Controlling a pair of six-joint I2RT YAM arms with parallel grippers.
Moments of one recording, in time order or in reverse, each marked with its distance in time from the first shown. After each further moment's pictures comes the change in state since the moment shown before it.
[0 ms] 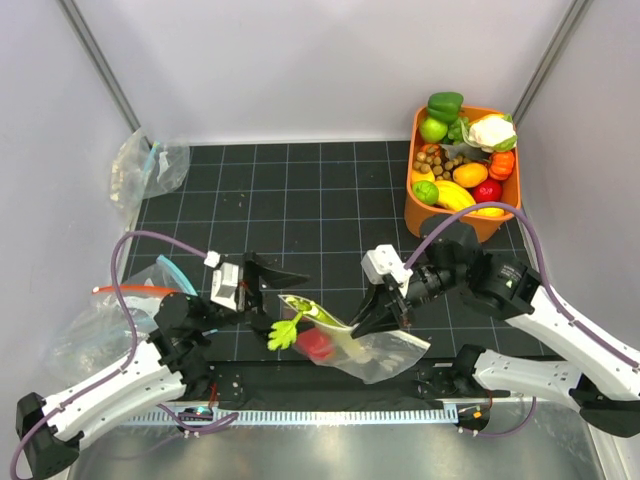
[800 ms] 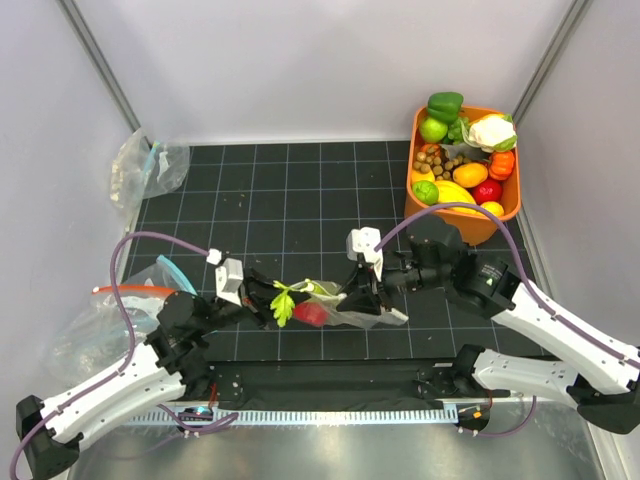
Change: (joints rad) left arm -0.002 -0.029 -0.002 -0.095 -0.108 0.039; right arm 0.000 0.029 -0.074 0.120 0.323 0.113
